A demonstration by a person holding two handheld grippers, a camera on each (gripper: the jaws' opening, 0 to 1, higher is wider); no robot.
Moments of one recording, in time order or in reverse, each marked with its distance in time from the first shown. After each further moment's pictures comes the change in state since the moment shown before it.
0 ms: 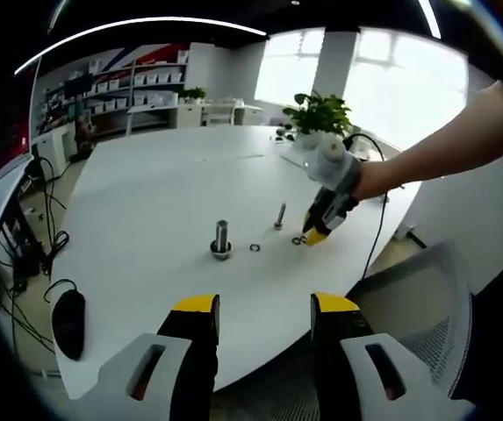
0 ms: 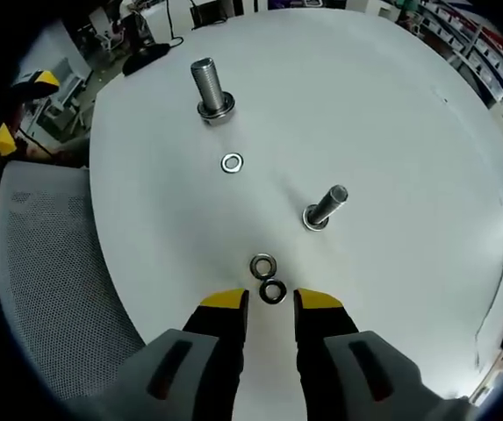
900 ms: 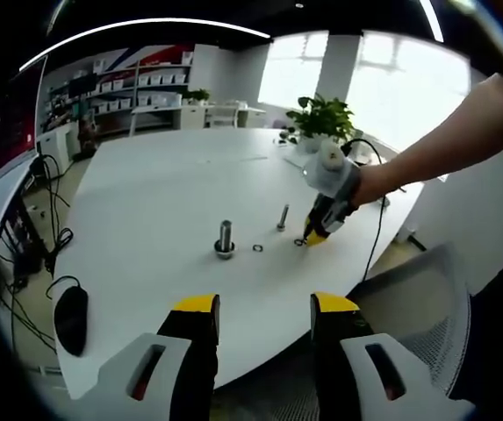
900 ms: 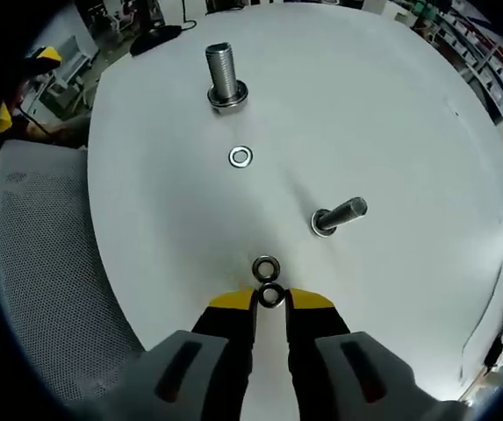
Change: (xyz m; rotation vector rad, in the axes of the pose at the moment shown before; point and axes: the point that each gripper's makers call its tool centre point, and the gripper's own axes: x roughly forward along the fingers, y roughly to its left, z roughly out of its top) left arm -0.005 0.003 0.000 -0.011 -0.012 0.009; right arm 0.003 0.001 0.002 -0.089 0.046 -0.023
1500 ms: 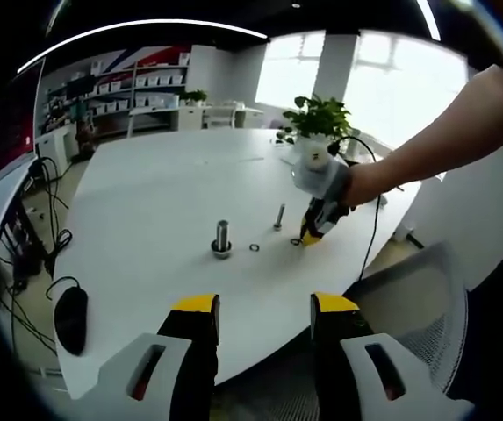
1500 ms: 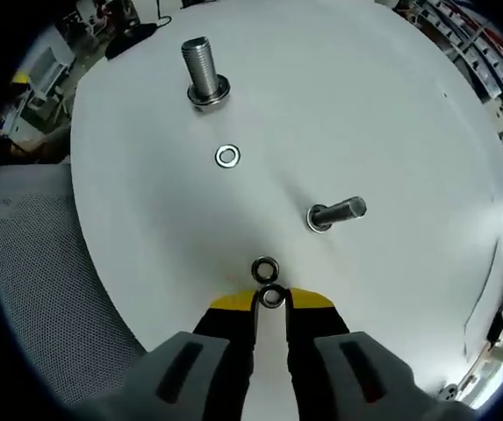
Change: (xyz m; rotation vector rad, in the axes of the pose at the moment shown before) left arm -0.004 -0.003 -0.001 0.006 -0.003 -0.006; right arm 0.001 0.000 -0.002 0.103 0.043 -0.061
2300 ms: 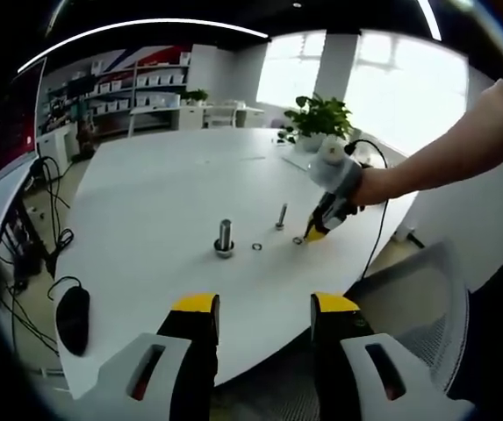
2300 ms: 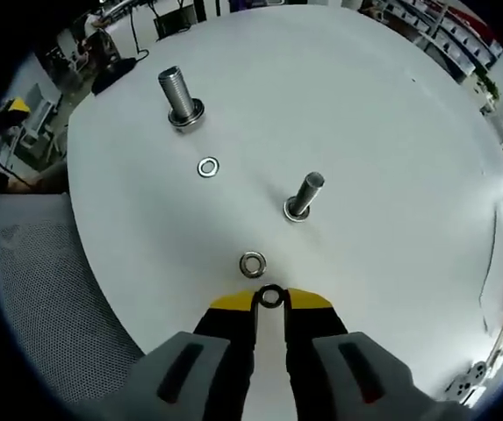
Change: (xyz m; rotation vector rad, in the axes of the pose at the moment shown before) left arm 0.000 0.004 0.000 0.002 0.008 0.001; right arm -0.011 -0.010 -0.004 0.120 -0.093 -0.006
